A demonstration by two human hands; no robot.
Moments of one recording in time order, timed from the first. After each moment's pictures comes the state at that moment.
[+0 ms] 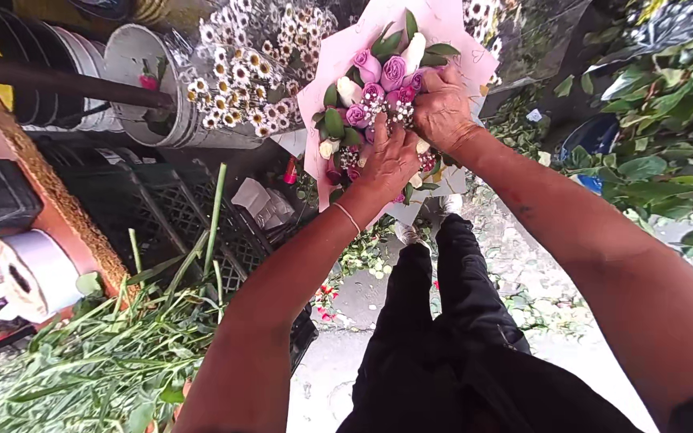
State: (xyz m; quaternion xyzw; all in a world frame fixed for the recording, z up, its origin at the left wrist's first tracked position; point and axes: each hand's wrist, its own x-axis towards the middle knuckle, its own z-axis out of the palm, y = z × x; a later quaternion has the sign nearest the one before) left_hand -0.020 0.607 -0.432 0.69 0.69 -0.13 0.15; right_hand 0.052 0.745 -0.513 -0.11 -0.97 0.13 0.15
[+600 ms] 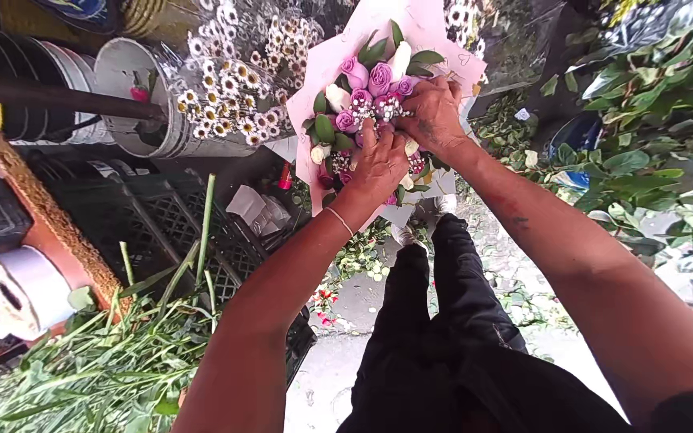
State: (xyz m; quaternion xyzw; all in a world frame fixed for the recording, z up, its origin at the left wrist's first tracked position) left_hand -0.018 0.611 -0.428 0.69 0.70 -0.14 0.16; right_hand 0.056 0.743 -0.487 -0.29 -0.89 0.34 0.04
